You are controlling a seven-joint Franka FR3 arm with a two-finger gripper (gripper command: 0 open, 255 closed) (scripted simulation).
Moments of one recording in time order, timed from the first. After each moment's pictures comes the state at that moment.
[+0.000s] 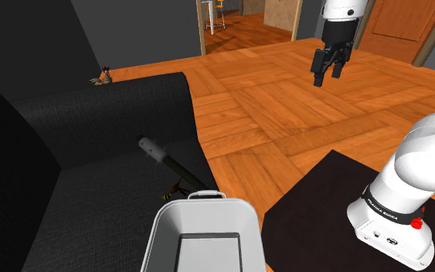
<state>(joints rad) 0.01 -0.82 -0.05 -2.43 -0.03 1.55 0.06</state>
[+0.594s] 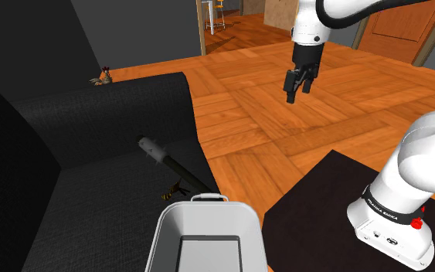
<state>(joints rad) 0.09 -0.70 0.03 -2.49 0.02 1.77 0.06</state>
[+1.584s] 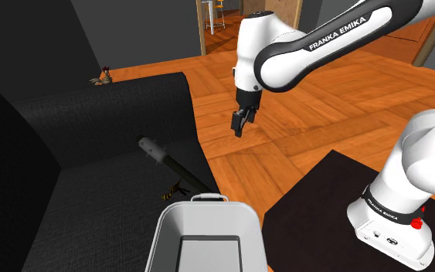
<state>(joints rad) 0.22 -0.29 0.20 -2.45 0.05 2.23 0.09</state>
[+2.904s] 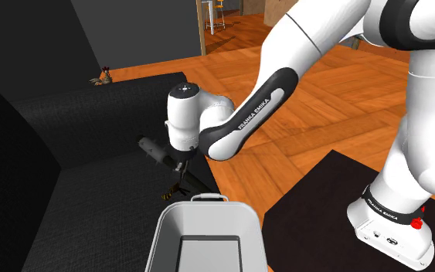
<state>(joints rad) 0.40 0.36 0.30 -2.04 -0.33 2.56 0.30</state>
